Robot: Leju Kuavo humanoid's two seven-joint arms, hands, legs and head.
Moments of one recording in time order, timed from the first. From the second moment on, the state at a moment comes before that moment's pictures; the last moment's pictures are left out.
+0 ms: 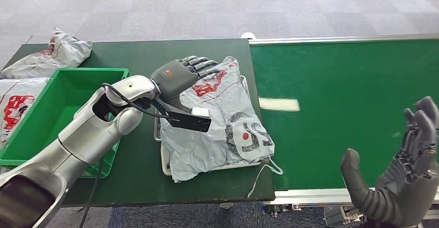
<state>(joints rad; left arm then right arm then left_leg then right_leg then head) -0.95 0.15 -0.85 -1.12 -0.78 -0.31 -0.14 0.25 -0.17 0.07 -2.26 0.41 -0.37 -0.46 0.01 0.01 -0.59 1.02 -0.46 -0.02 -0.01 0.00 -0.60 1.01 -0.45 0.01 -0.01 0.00</state>
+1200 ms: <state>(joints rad) -0.87 0.00 -1.15 -0.70 -0.61 -0.34 -0.30 0.16 -0.17 0.09 -2.23 0.36 -0.33 -0.49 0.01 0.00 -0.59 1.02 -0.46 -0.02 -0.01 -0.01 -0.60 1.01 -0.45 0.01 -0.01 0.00</state>
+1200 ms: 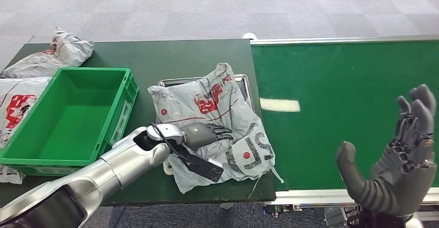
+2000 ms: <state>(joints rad) -0.87 -0.02 -1.14 -0.66 -0.62 -0.29 -0.28 0.16 -0.16 0.09 -2.24 0.36 -0.32 -0.49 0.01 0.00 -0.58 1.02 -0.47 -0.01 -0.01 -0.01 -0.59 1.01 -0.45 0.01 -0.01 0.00</state>
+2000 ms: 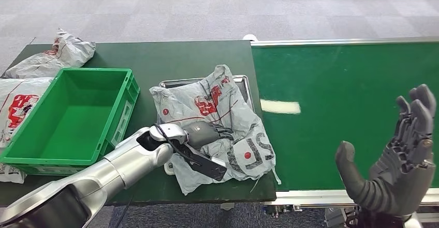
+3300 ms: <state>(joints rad) -1.06 0.40 -0.74 -1.26 -0.72 -0.35 -0.17 0.32 -0.05 0.01 -2.34 0.28 -0.40 -0.59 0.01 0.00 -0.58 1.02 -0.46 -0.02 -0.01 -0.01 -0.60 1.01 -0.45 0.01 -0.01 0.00</state>
